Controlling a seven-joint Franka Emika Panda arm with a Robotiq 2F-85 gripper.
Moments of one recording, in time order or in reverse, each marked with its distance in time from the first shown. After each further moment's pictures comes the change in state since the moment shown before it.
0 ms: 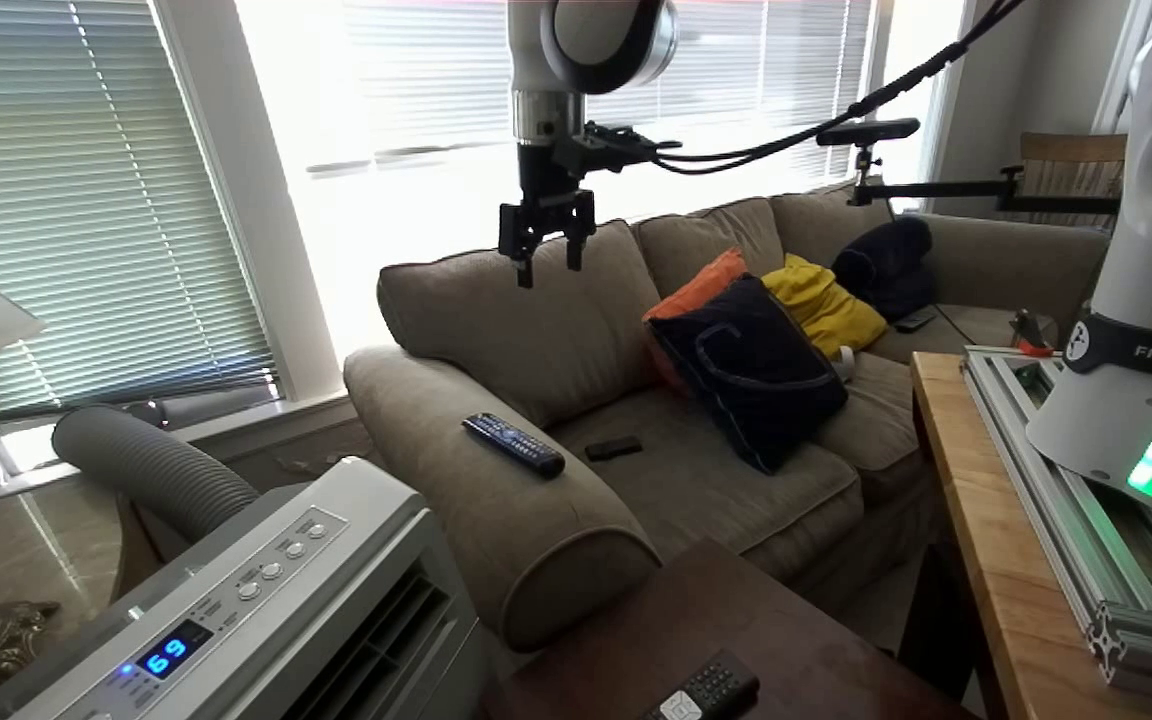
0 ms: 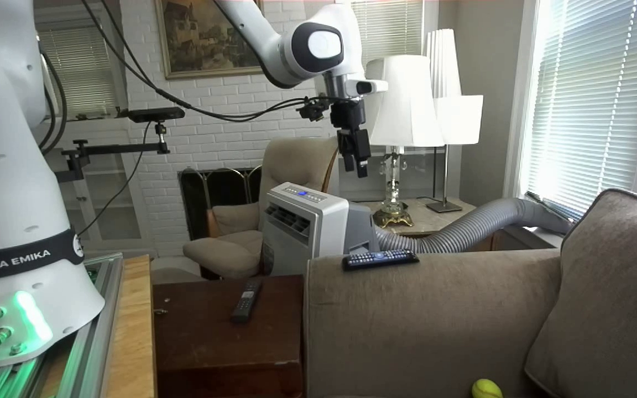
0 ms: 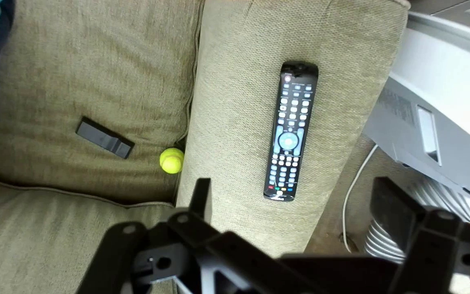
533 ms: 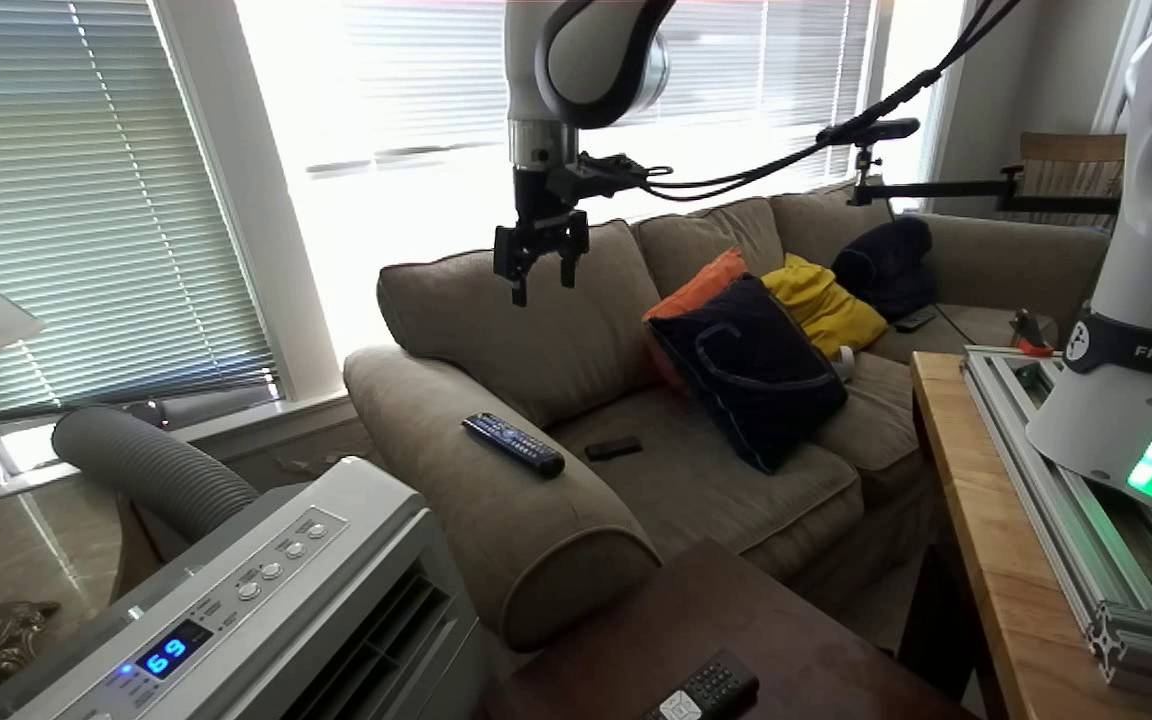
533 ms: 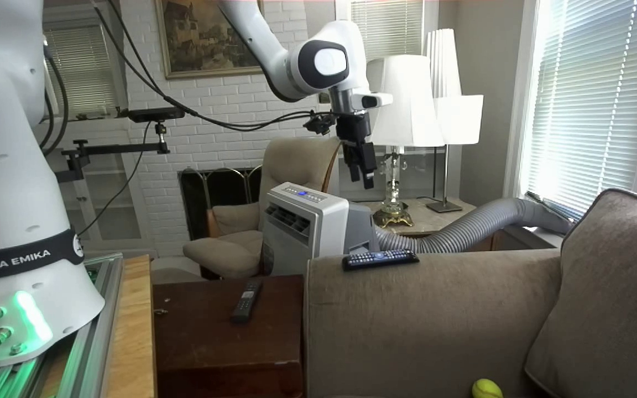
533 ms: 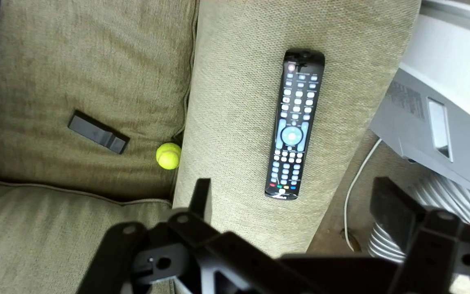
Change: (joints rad) arm 0.026 0.073 -0.033 0.018 -0.001 0.075 -0.003
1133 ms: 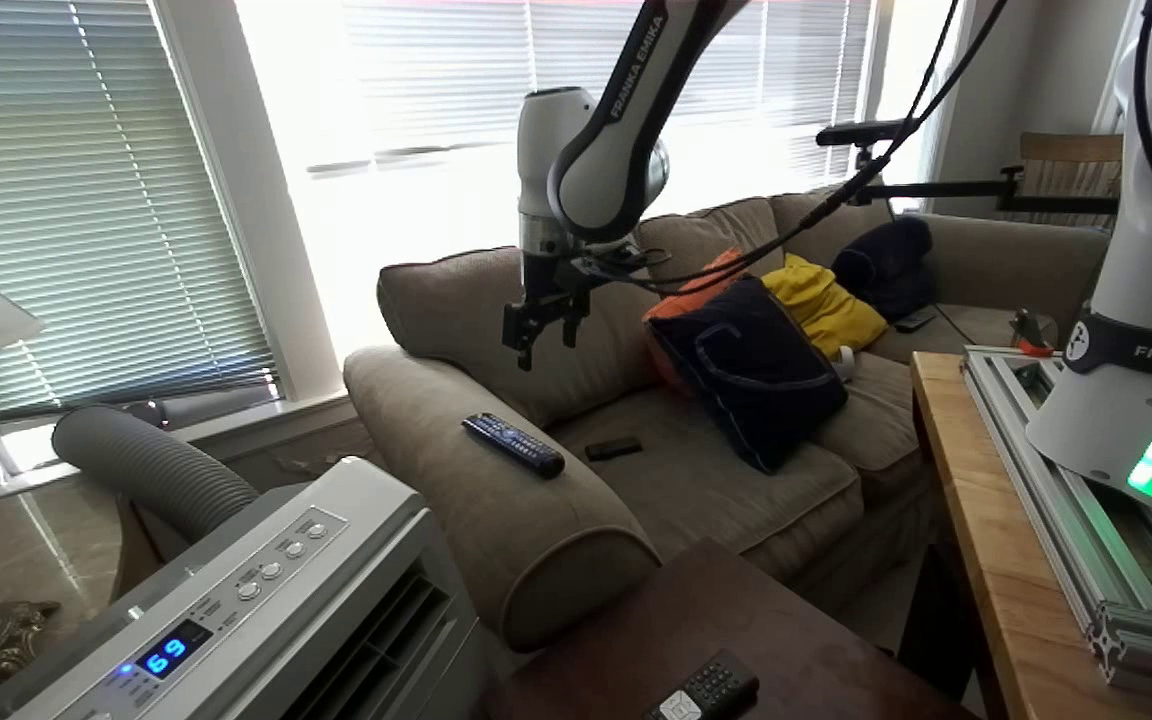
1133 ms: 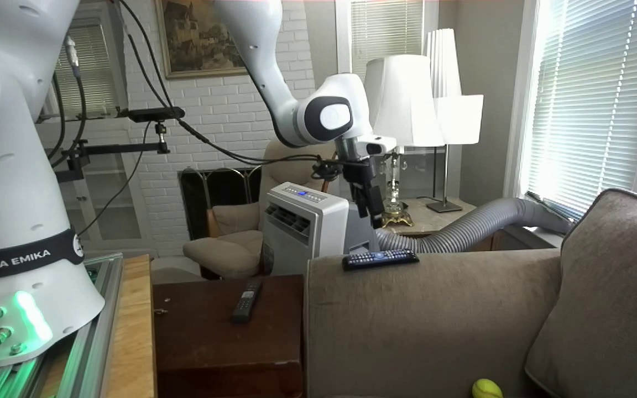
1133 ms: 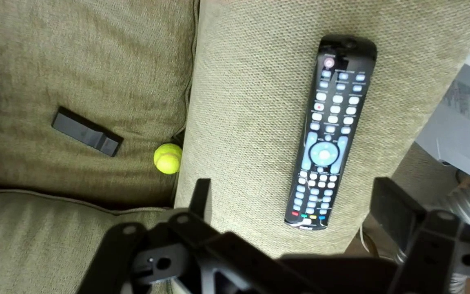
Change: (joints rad) arm 0.079 0.218 -0.096 0.015 0.000 0.243 0.011
